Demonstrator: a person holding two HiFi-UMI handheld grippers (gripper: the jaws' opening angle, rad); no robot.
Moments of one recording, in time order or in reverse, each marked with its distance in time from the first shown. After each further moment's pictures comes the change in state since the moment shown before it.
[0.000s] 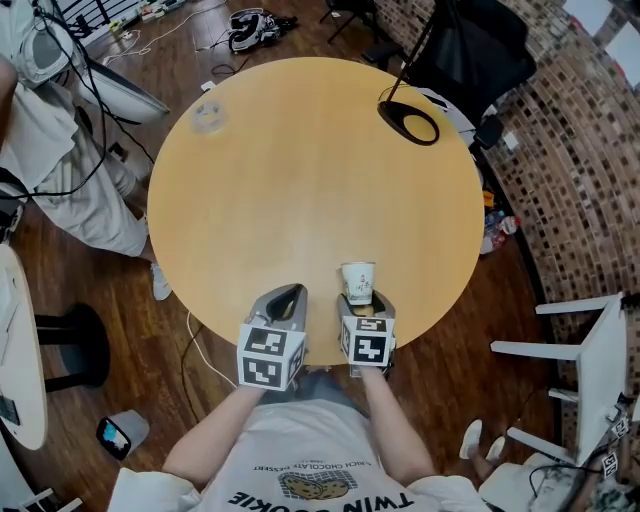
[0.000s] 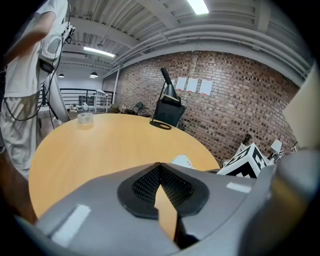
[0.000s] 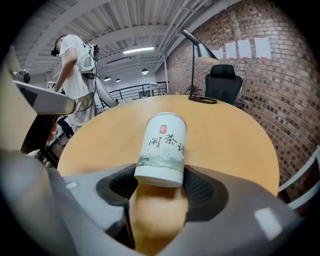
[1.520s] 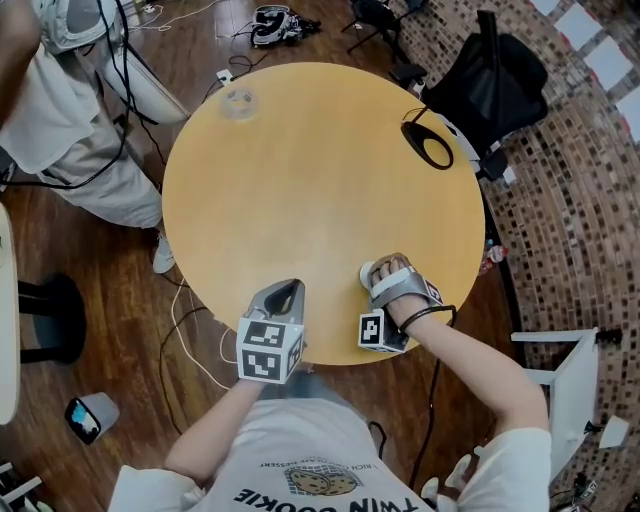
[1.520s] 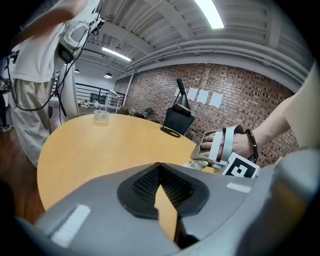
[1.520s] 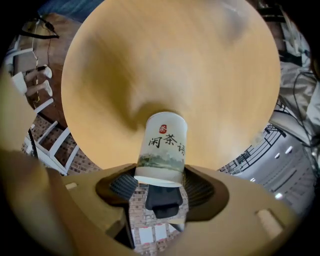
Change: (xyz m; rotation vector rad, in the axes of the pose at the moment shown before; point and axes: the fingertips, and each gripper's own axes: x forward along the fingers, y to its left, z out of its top) left arm -0.033 0.057 -0.011 -0.140 -0.090 0.039; right arm 0.016 -0.029 0.048 -2.539 0.654 -0.416
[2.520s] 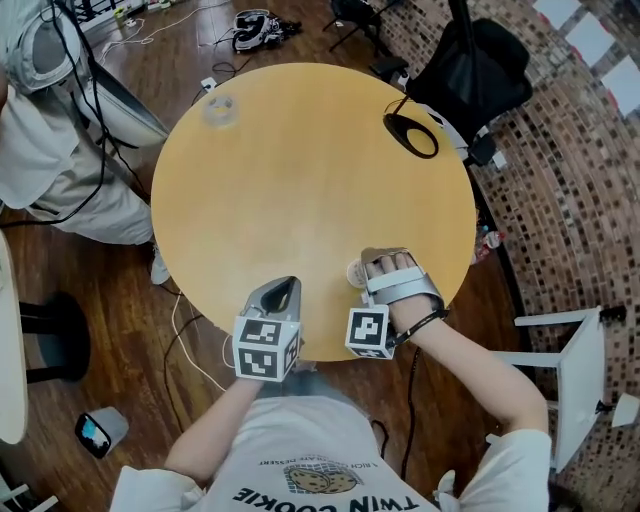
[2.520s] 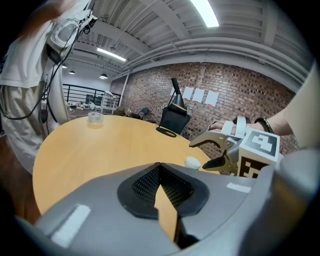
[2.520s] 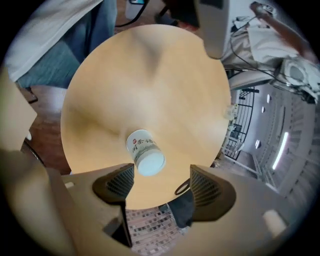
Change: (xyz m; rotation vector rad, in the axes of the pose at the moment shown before) left arm 0.006 -0.017 0.009 0.038 0.004 -0.029; right arm -0.062 -0.038 -0.027 0.517 -0.223 -0.025
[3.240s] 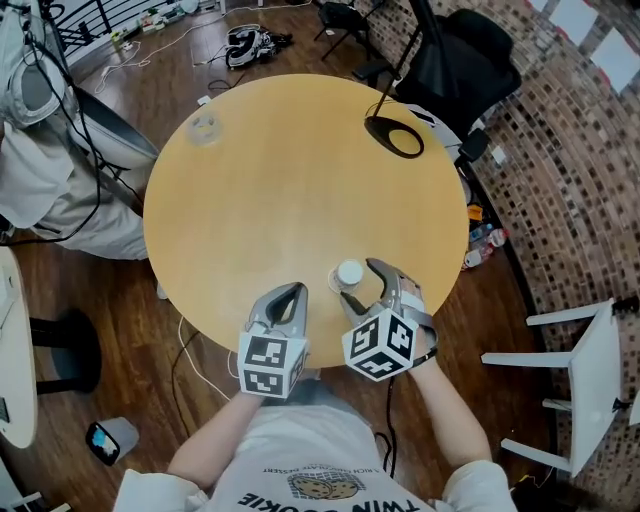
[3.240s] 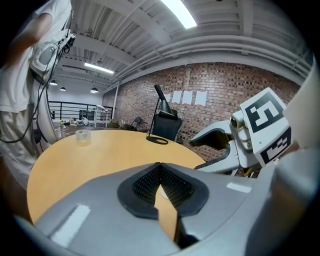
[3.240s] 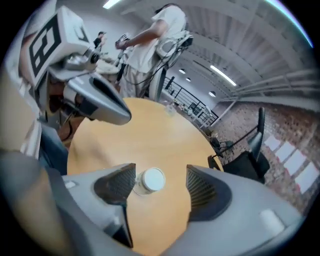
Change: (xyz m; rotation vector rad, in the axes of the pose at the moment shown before) left arm 0.016 -0.076 0.022 0.149 -0.097 -0.006; right arm -0.053 -0.009 -0.034 1.133 -0.491 0.005
